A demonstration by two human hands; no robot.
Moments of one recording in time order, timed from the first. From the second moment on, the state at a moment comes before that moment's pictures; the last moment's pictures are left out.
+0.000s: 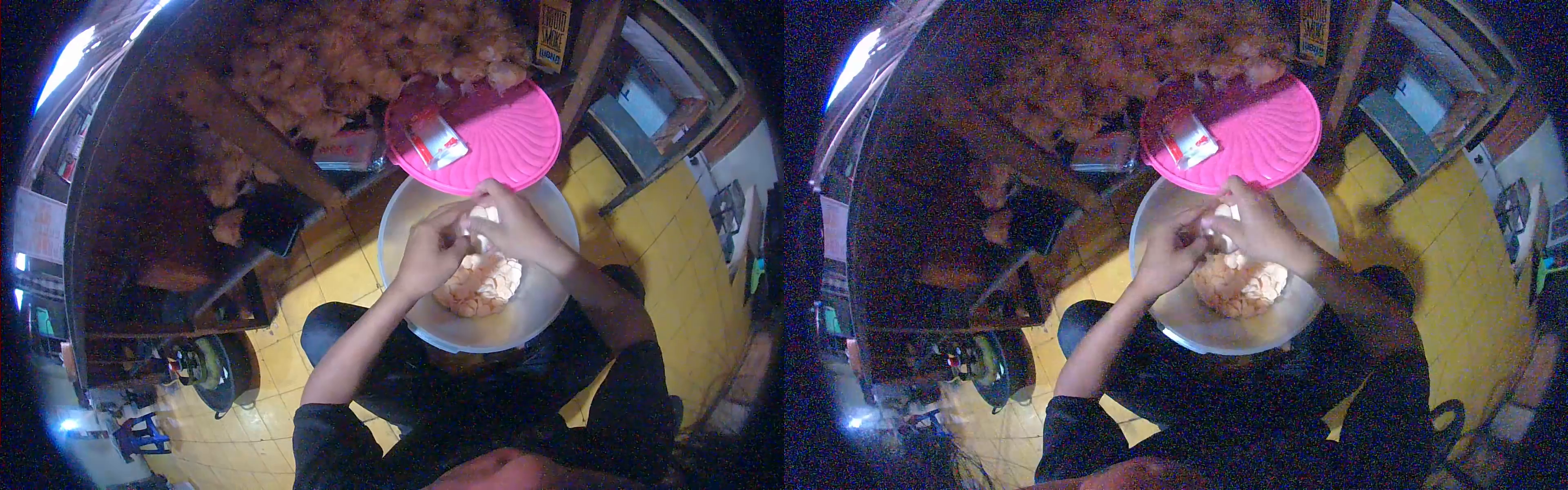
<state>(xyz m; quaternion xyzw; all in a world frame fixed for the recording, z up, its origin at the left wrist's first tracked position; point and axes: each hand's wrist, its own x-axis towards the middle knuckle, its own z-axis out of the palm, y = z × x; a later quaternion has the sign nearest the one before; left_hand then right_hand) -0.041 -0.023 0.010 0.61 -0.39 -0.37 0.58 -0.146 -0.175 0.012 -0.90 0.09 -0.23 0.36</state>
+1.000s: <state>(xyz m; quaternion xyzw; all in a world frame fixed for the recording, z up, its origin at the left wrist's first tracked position) -0.013 -0.004 0.000 0.78 -0.39 -0.07 0.48 -0.134 -0.181 0.017 -0.87 0.05 -0.06 0.48</state>
